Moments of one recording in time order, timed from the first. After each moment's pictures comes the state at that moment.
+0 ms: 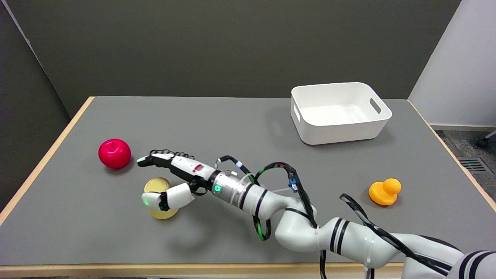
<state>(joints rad) 0.42 -1.38 -2.41 1.09 0.21 0.32 1.15</state>
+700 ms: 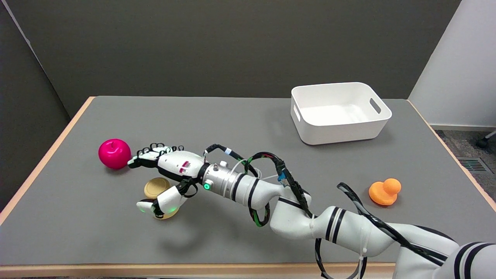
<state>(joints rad) 0.48 -1.38 -2.42 1.15 -0.05 0.21 1.09</state>
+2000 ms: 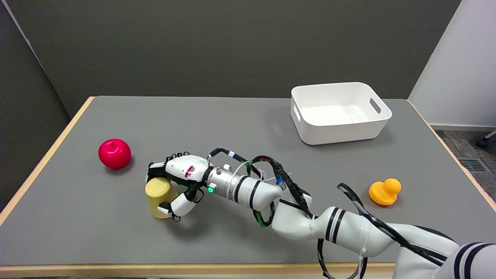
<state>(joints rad) 0.48 -1.38 -2.41 1.11 -0.11 0.16 1.08</state>
